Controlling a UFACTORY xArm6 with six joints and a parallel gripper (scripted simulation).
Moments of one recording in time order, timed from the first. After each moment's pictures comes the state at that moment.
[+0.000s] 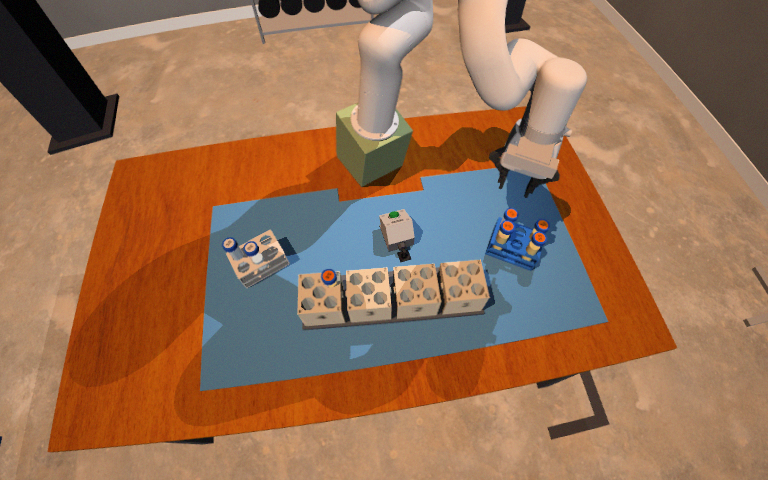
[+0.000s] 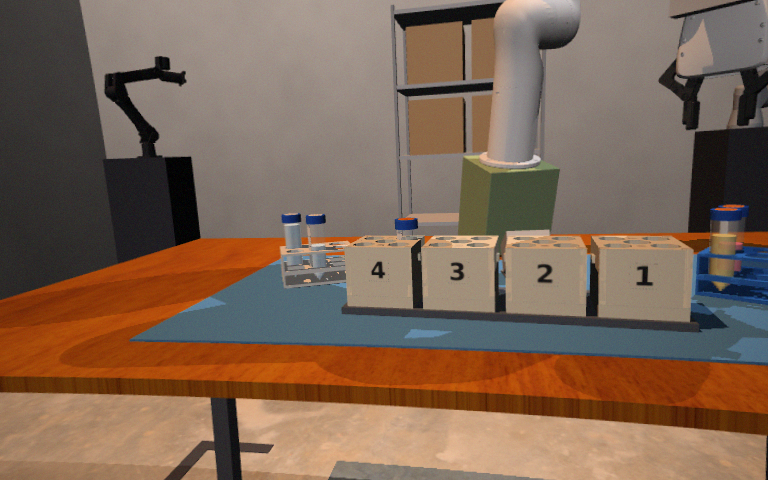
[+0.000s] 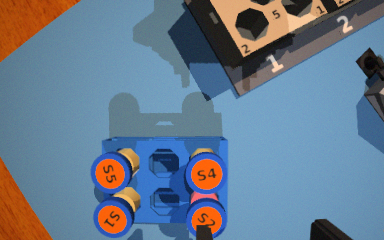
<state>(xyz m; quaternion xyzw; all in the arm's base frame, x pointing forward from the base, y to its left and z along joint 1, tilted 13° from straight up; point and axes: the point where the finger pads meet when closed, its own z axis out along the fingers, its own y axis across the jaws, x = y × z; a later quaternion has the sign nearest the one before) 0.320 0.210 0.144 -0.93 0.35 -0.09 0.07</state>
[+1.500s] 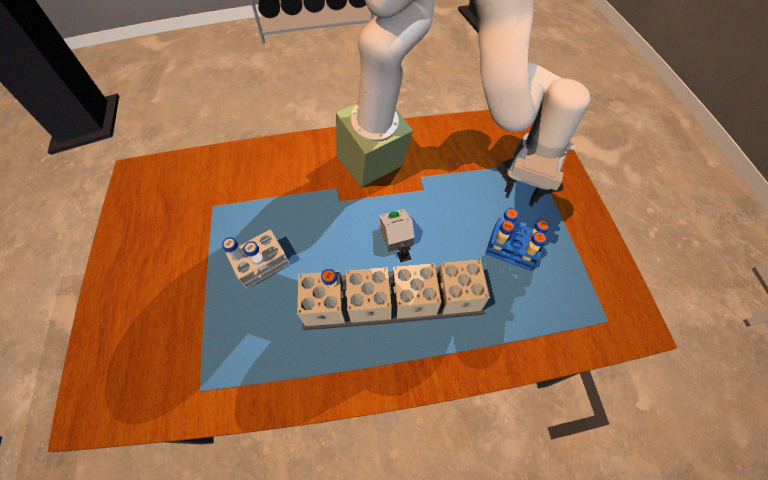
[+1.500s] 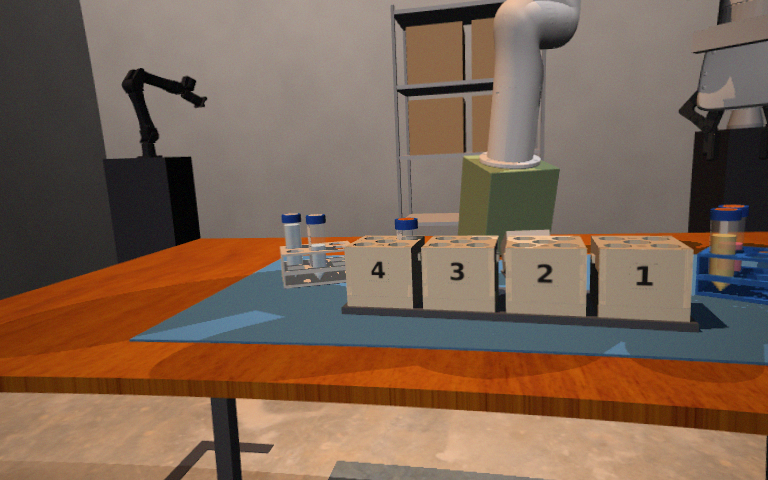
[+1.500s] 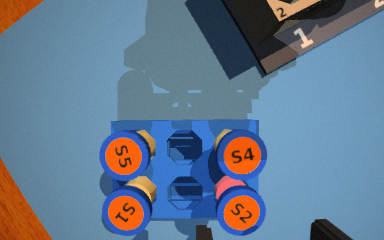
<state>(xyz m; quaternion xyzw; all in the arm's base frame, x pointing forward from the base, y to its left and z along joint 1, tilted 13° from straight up) 0.329 0.244 0.100 -0.93 0.35 -0.09 0.07</state>
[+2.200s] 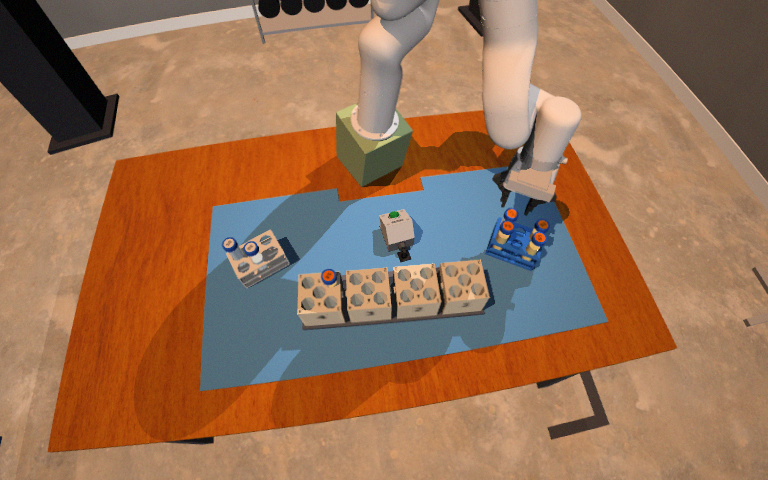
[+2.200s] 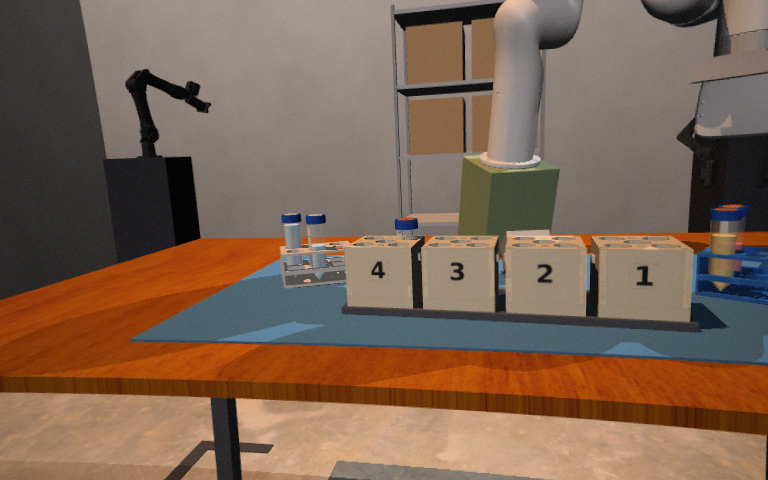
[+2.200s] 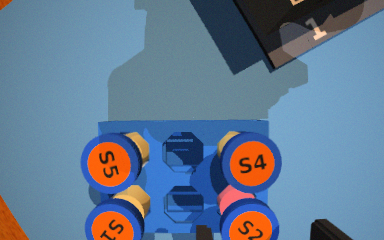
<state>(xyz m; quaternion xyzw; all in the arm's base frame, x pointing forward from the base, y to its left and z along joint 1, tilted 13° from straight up) 0.336 0.246 0.063 -0.93 0.35 -0.09 0.07</state>
